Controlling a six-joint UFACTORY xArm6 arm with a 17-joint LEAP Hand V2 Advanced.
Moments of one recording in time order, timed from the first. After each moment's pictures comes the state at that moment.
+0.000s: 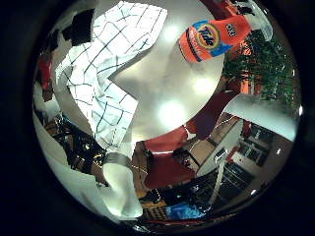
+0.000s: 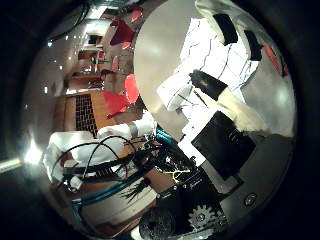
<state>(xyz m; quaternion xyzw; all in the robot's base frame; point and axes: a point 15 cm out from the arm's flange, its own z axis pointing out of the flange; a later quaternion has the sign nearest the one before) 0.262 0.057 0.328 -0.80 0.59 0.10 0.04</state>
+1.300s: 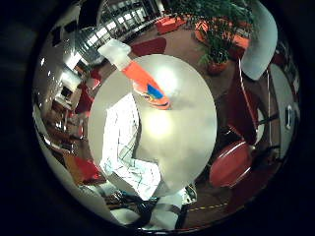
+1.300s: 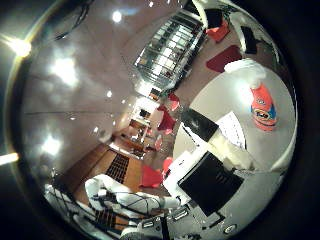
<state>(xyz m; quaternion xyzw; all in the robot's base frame) 0.283 -0.148 0.386 -0.49 0.72 -0.01 0.49</state>
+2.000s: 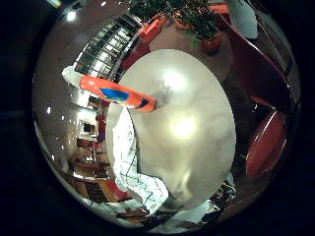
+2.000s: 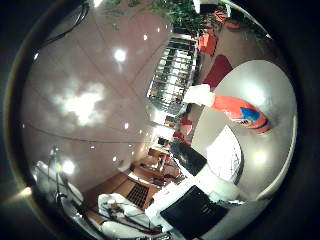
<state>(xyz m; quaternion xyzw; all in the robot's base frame) 0.265 -0.230 0.287 -0.35 0.73 0.05 0.58</state>
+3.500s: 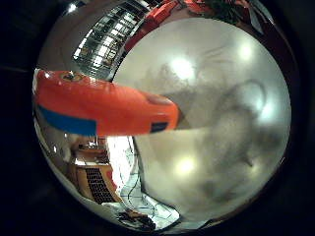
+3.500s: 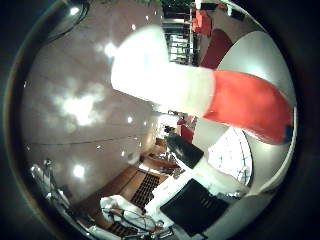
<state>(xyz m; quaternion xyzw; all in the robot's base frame) 0.425 -0.163 0.250 -0.43 0.71 0.12 0.55</state>
